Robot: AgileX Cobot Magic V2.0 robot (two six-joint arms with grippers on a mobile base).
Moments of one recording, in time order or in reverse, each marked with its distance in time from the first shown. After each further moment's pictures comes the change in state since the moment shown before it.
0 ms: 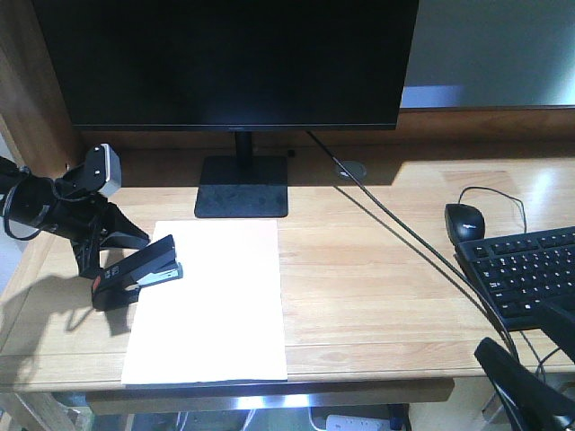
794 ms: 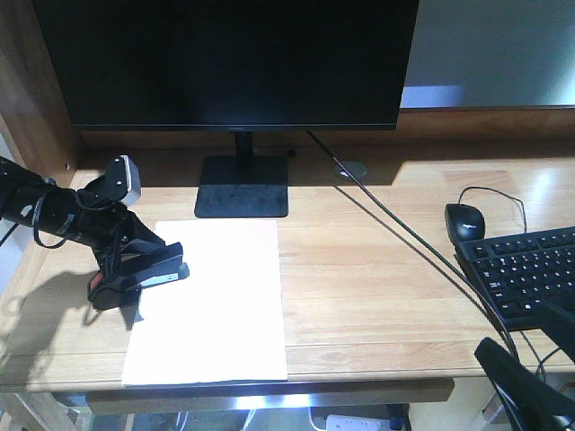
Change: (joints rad) left arm -0.046 0.075 -0.006 -0.054 -0.070 0.021; right arm 0.000 0.000 0.000 0.000 0.000 0.000
